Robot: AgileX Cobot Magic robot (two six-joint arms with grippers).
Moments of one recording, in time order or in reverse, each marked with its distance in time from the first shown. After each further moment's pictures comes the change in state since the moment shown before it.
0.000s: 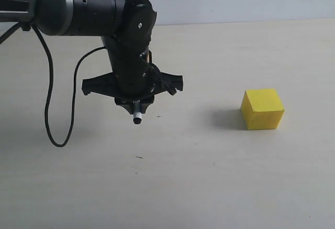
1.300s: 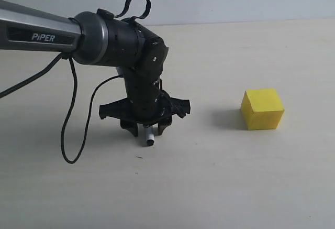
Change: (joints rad) left arm -0.006 0.148 0.000 -0.079 -0.099 0.020; right arm 0.000 0.000 0.000 0.000 0.000 0.000
